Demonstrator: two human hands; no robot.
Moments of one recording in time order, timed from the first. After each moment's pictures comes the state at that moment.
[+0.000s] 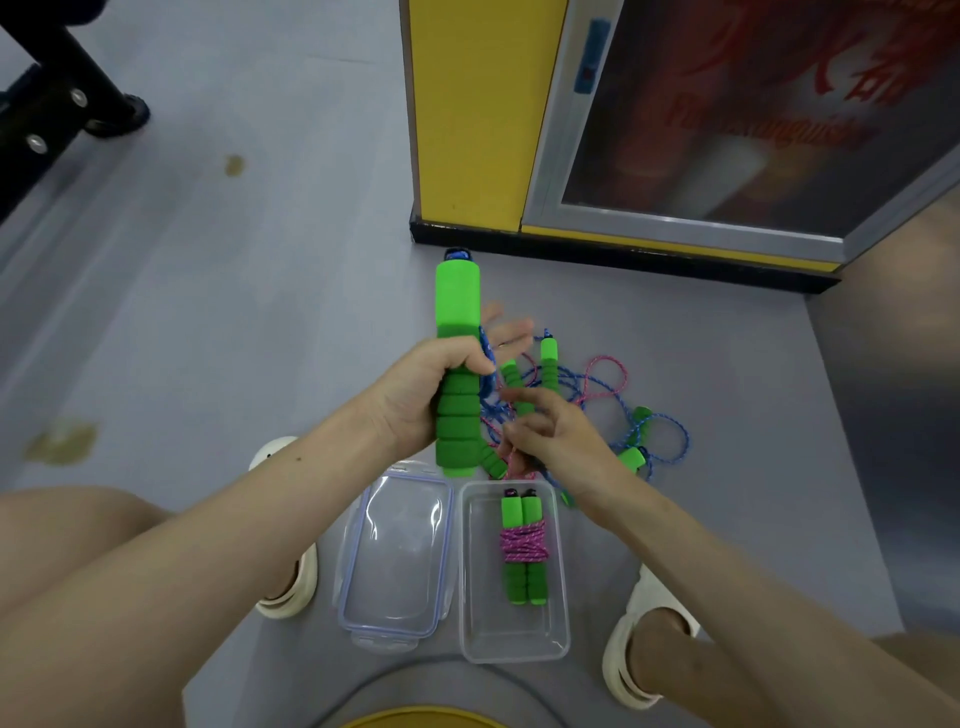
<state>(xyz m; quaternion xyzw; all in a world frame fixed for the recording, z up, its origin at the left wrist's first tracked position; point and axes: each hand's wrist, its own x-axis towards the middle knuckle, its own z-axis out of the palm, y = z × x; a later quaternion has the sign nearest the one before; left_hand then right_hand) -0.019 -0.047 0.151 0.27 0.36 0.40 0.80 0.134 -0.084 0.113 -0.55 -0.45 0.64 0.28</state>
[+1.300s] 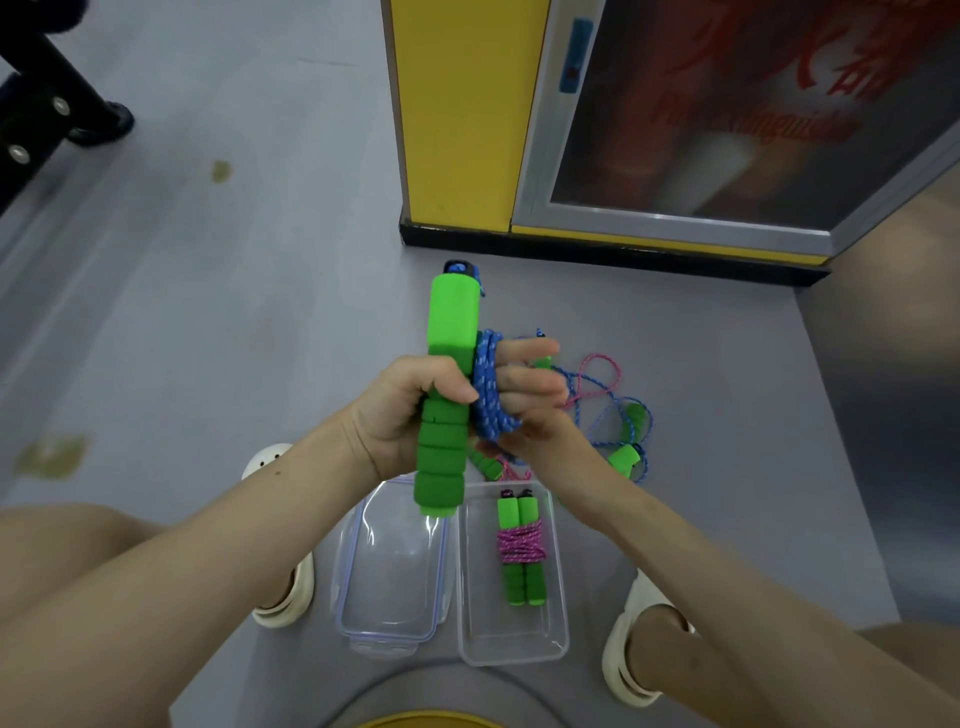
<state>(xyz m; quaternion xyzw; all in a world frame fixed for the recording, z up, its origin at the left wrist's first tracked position) -0.028 -0.051 0.145 0.29 0.11 0.27 0.91 0.134 -0.083 0.107 -0.53 -0.53 0.61 0.26</state>
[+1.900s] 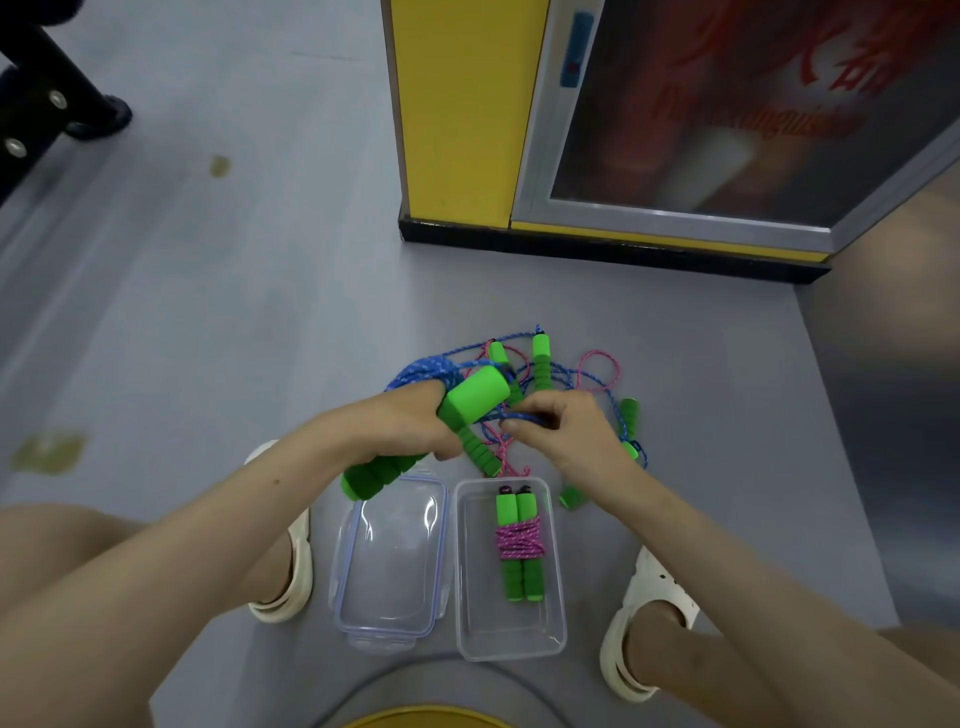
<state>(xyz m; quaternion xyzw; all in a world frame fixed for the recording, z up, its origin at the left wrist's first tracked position) -0.038 -0.048 0.136 0.60 0.60 -0.05 0.53 0.147 -0.077 0.111 -0.58 -0.61 0.48 0.27</state>
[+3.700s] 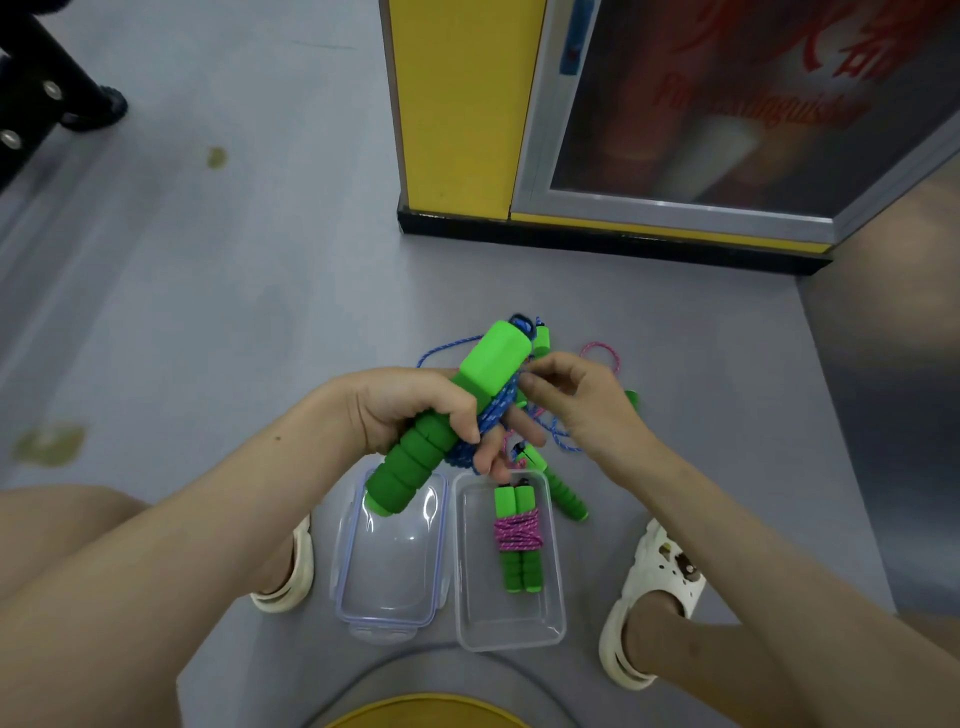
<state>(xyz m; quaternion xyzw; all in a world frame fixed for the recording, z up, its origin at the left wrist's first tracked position) -0.037 -0.046 0.148 0.48 0.27 0.05 0.83 0.153 -0.068 0.124 -0.56 -0.55 0.52 0.34</state>
